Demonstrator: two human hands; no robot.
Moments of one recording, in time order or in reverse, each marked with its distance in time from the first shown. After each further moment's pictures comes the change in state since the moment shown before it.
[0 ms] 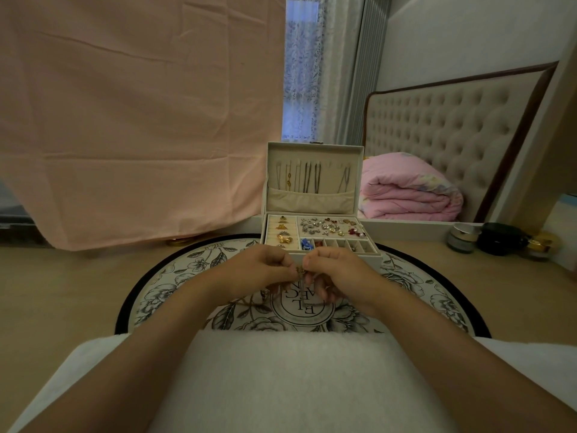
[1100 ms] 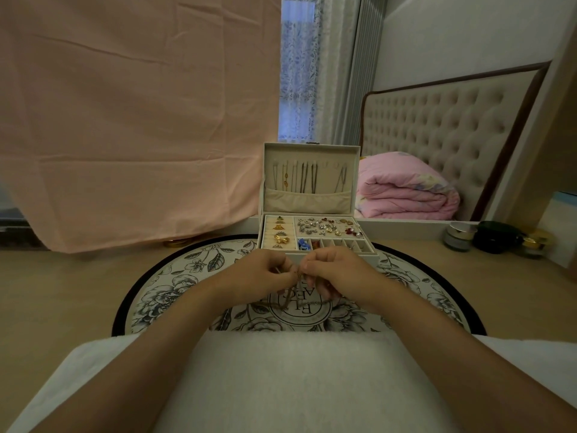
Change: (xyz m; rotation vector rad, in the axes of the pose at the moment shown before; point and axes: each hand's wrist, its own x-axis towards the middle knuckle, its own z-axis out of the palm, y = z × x) left_hand 0.002 0.001 0.011 0.115 0.062 -0.024; right_hand -0.002 0.000 -0.006 -0.129 -0.030 -0.057
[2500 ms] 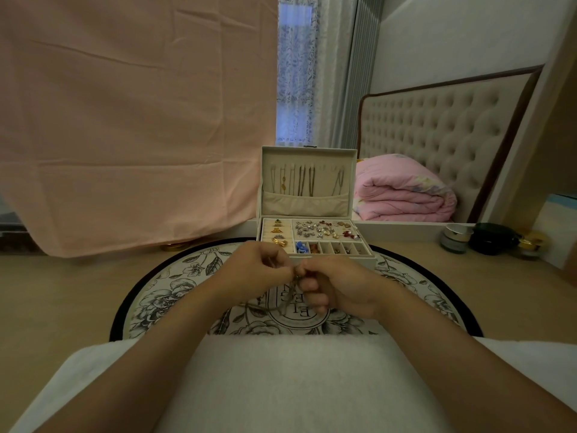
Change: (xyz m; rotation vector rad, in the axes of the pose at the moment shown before) left_hand -0.001 0.003 -0.005 -0.055 0.170 0.064; right_hand 0.000 -0.002 0.000 0.353 -0.255 0.181
